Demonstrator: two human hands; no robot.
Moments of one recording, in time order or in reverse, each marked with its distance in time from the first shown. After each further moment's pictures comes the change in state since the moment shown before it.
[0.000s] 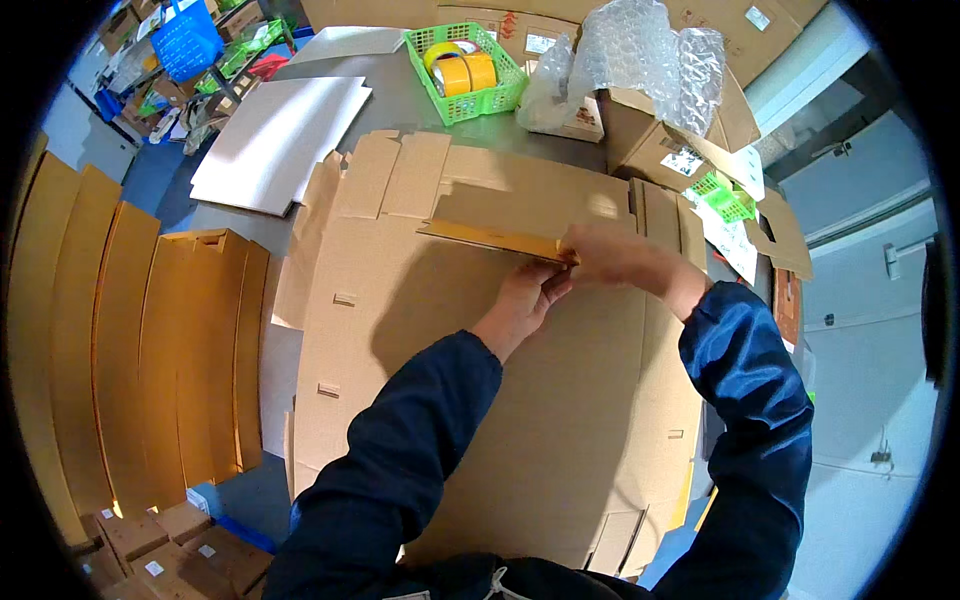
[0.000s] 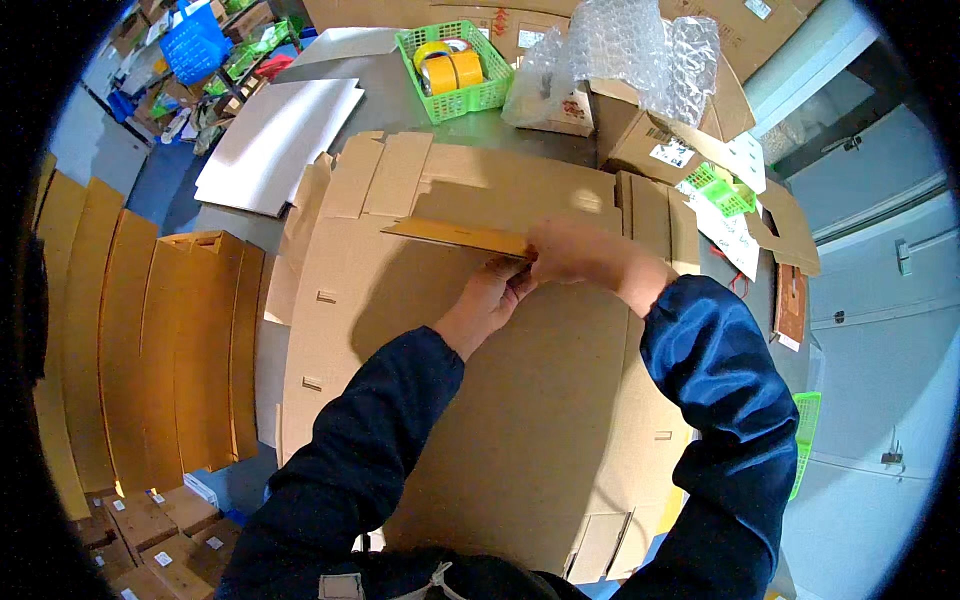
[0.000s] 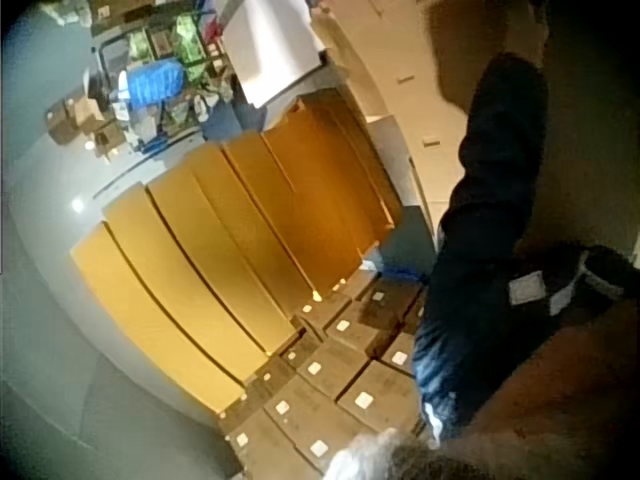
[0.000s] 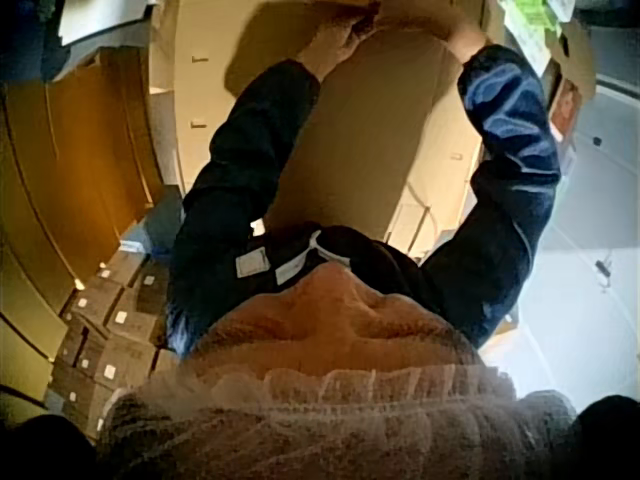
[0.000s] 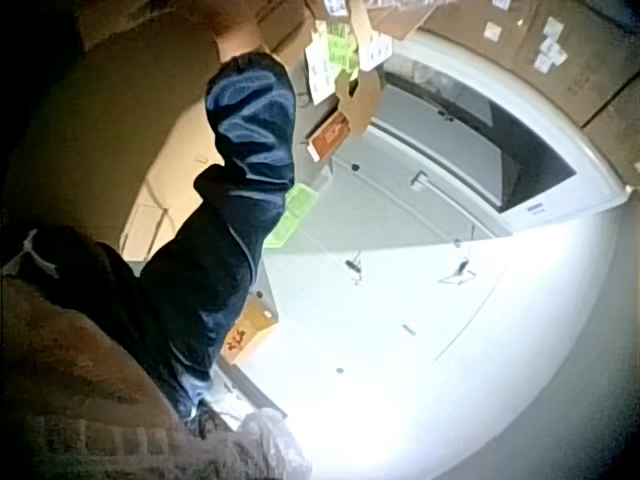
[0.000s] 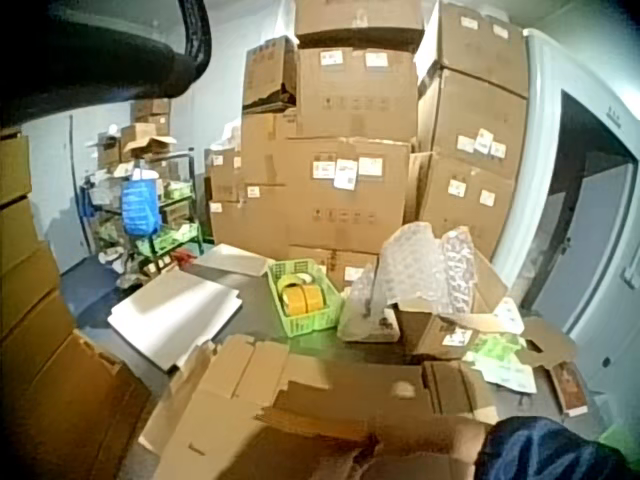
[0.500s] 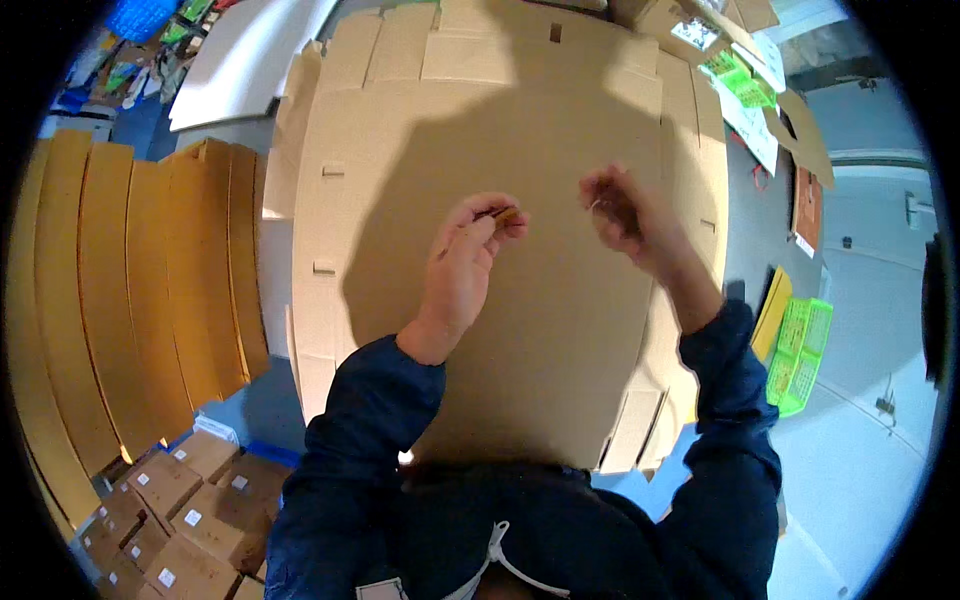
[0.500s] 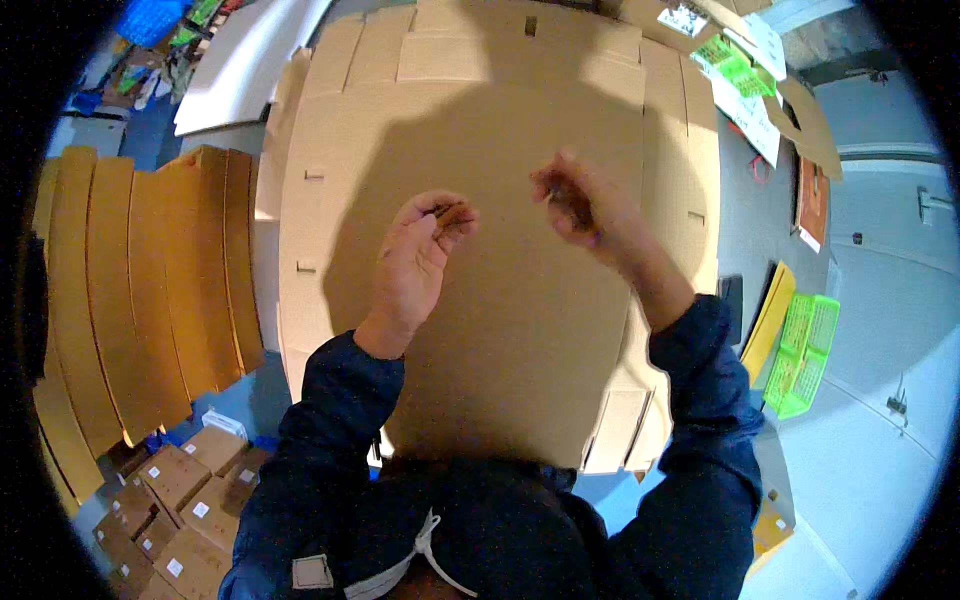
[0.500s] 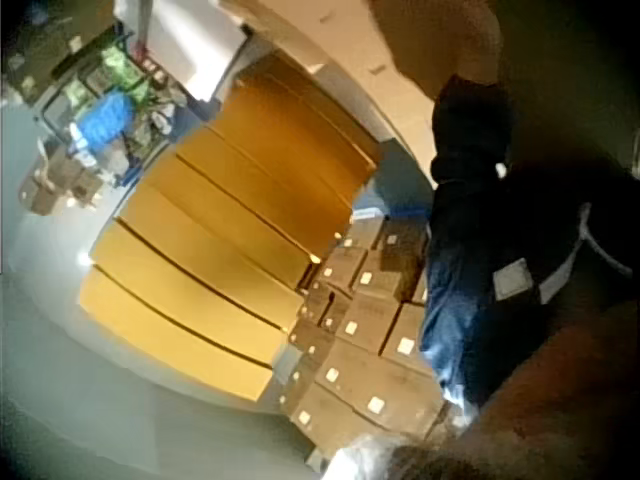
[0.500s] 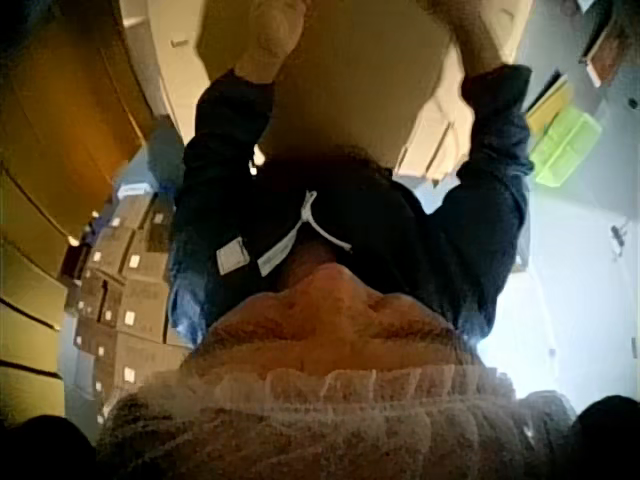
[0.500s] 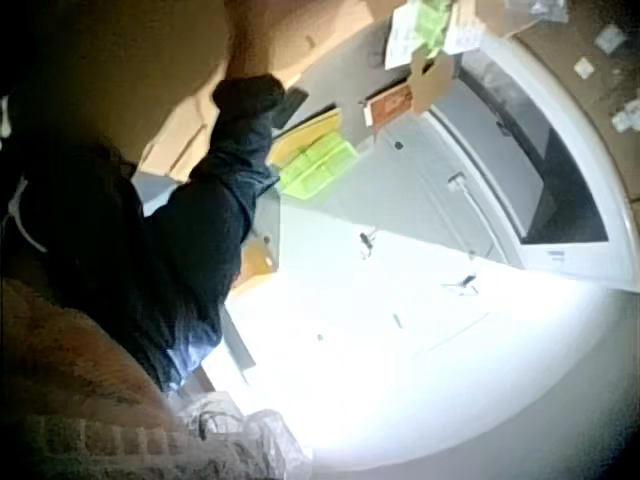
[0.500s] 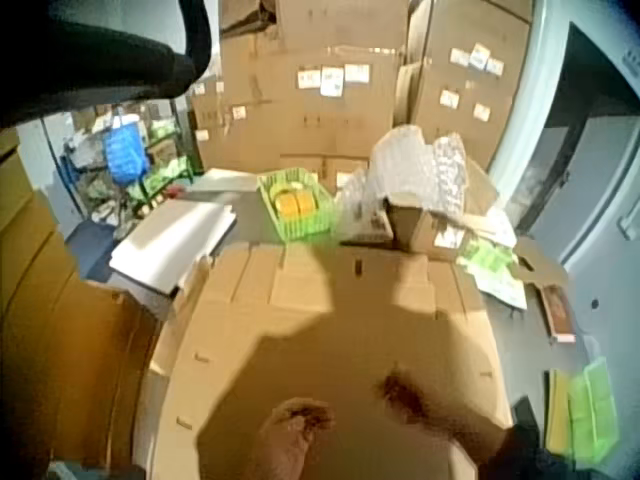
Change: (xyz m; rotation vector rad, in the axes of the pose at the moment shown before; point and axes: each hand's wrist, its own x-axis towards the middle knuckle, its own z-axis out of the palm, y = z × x) left_hand -0.173 0.000 -0.033 0.298 -0.110 0.315; right_hand -0.101 -0.032 0.112 1.775 0.166 0.173
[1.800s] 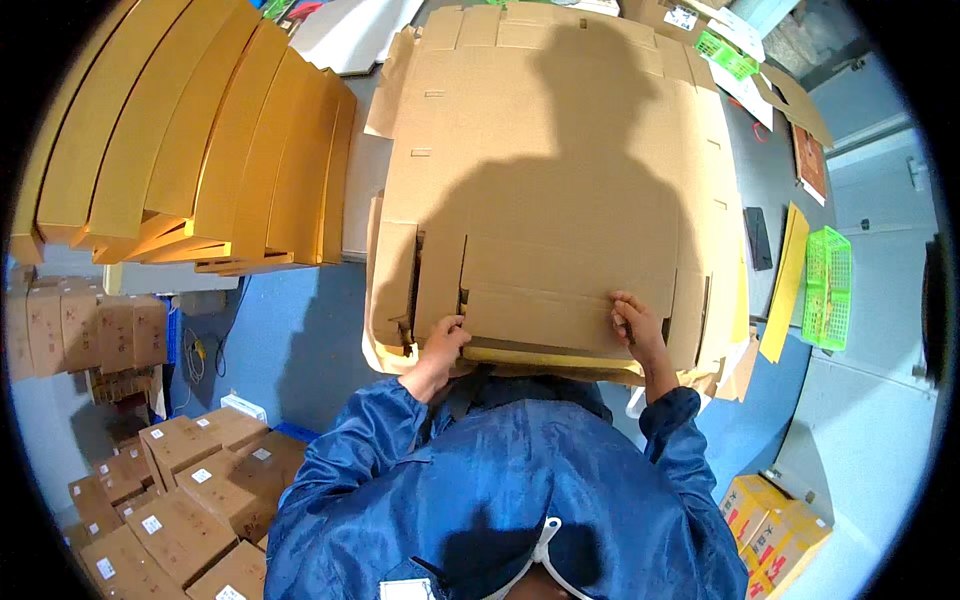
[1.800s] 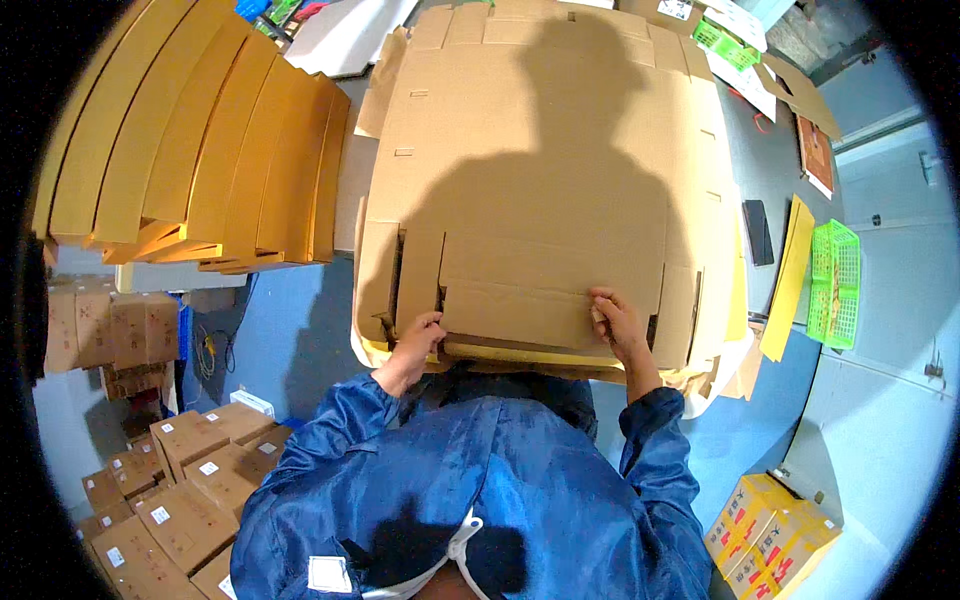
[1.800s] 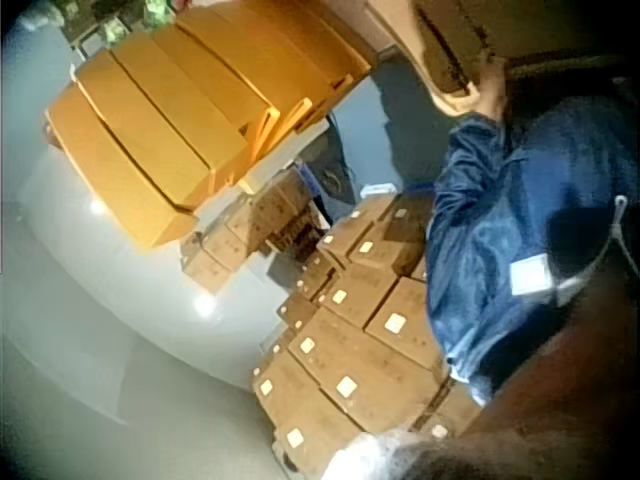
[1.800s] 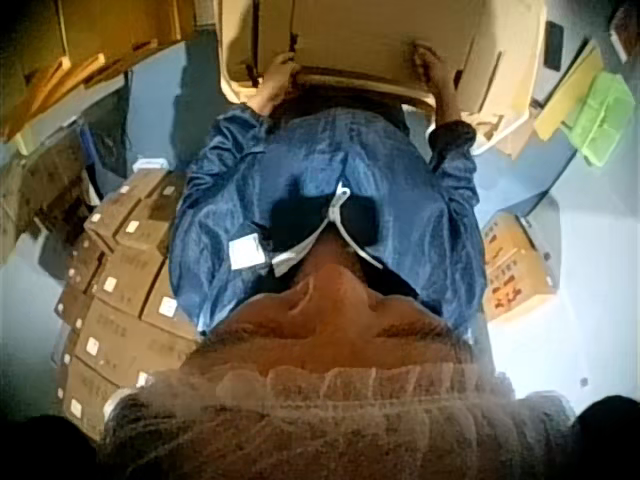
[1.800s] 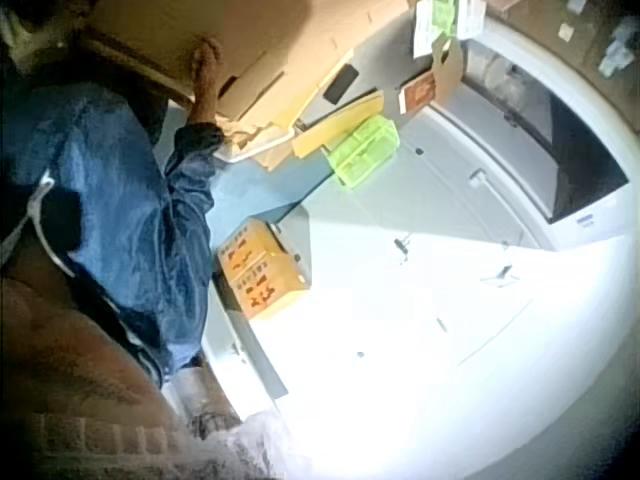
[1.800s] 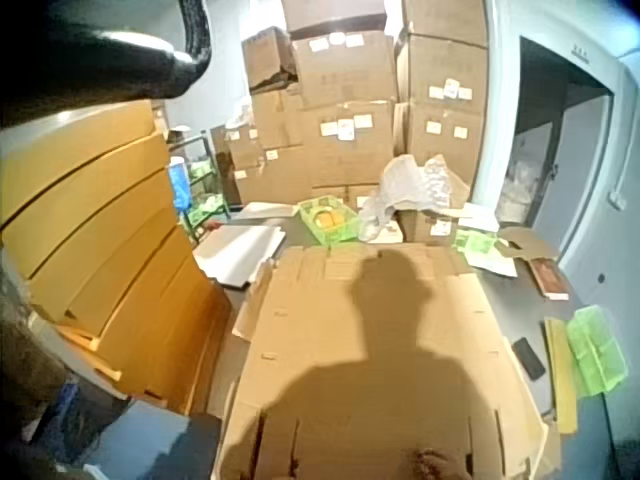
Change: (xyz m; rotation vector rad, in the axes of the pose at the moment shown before) left_hand -0.338 -0.027 -0.155 0.708 0.371 -0.584; right_hand -0.214 0.304 0.041 0.127 0.249 0.009
